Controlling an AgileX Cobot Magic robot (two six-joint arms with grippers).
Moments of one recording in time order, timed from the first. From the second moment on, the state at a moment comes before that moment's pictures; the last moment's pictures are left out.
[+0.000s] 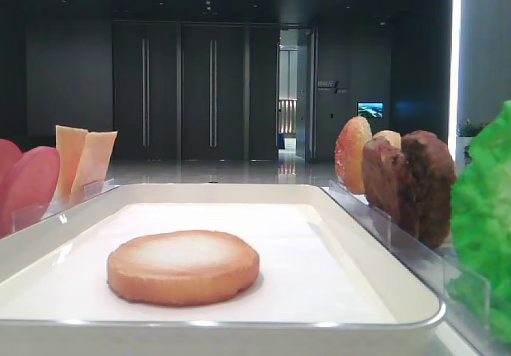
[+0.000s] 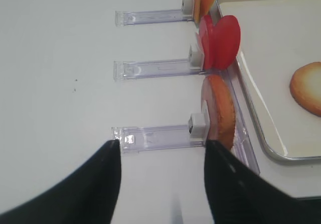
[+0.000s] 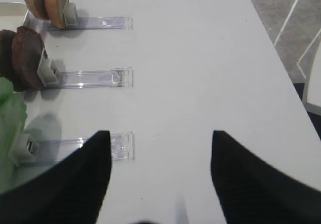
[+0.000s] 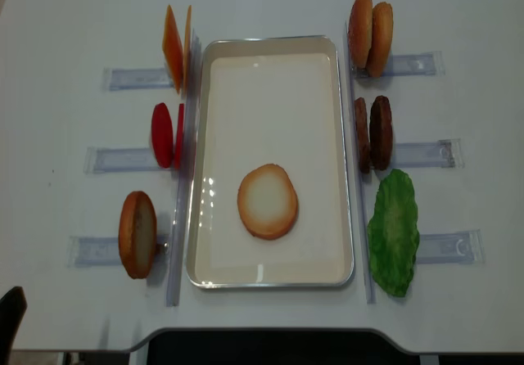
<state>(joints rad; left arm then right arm) 0.02 -0.02 -0.47 -0.03 1.11 0.06 -0.05 -0.01 -0.51 0.02 1.13 -0.06</state>
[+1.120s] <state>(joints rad) 0.02 -0.02 -0.47 -0.03 1.11 0.06 -0.05 0.27 -0.59 0.03 1.15 -0.06</state>
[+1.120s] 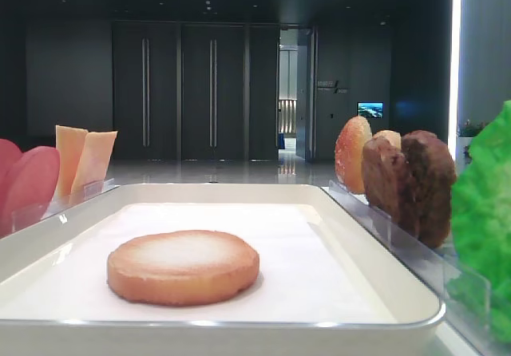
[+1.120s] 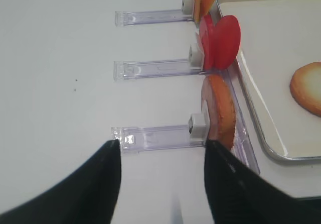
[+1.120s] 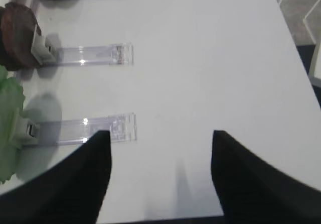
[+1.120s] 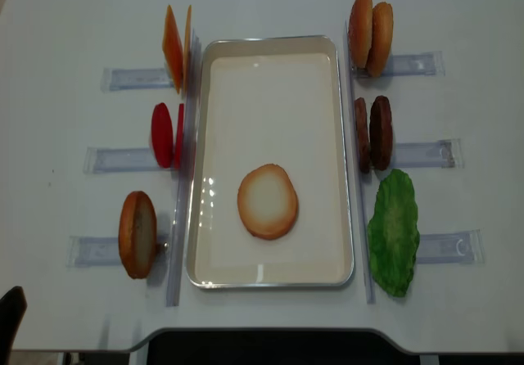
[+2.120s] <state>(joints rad) 0.02 -0.02 -0.47 -0.03 1.11 0.06 -0.05 1.11 -1.04 0.11 1.22 -0.10</state>
